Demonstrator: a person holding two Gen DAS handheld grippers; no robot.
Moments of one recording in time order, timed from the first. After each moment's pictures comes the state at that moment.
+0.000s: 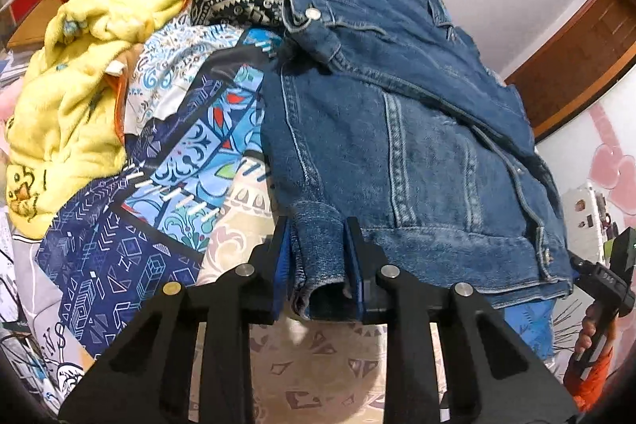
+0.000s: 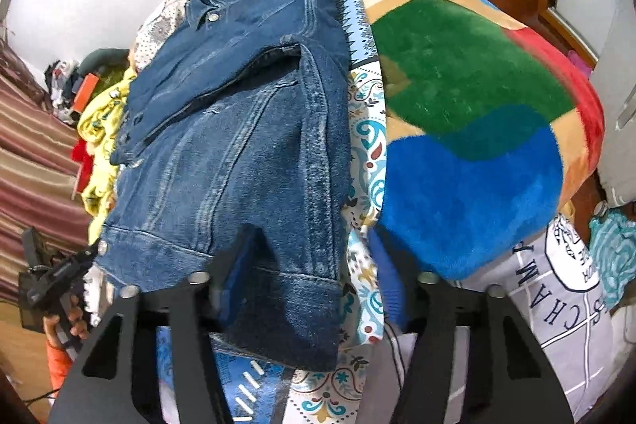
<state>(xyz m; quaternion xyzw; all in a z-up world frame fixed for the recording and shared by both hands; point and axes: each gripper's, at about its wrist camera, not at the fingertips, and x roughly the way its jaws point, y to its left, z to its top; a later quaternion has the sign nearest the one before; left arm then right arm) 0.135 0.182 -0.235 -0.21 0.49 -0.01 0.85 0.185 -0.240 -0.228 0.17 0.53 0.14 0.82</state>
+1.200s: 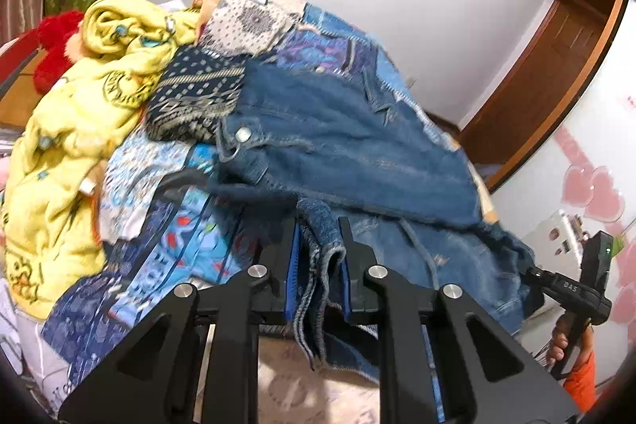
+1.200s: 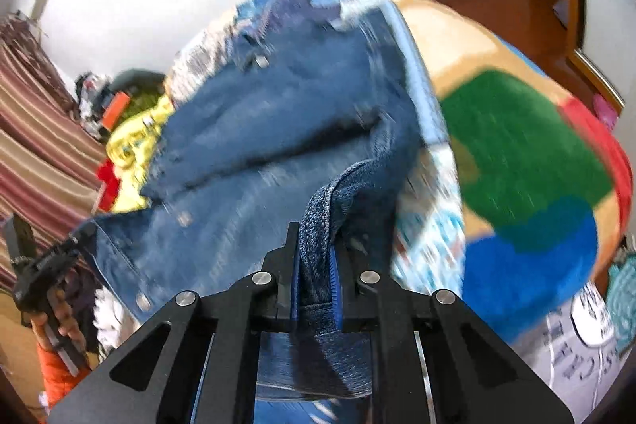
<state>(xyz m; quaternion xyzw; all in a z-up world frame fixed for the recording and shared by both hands) 0.171 0.163 -0.157 -0.20 0.37 -0.05 0.91 0.217 -0.212 -0.191 0.18 0.44 0.19 0.86</state>
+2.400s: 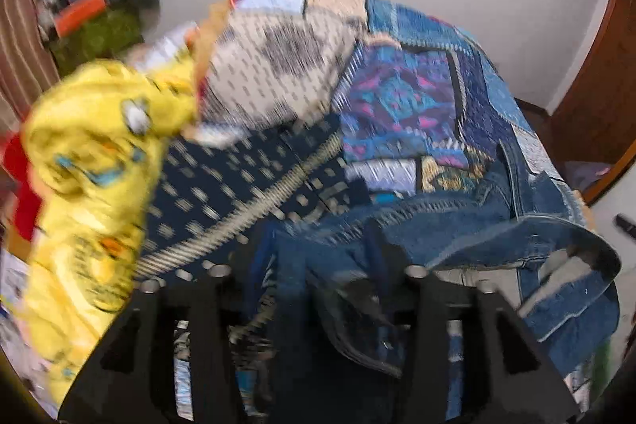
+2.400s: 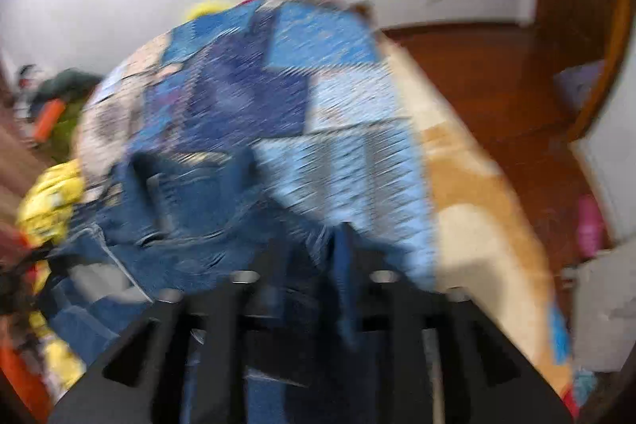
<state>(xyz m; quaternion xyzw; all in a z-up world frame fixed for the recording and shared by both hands) 0.467 0.222 -0.170 -0.07 0.42 0.08 0.90 0.482 -0.189 -0.151 0.05 0.43 0.04 0.90</state>
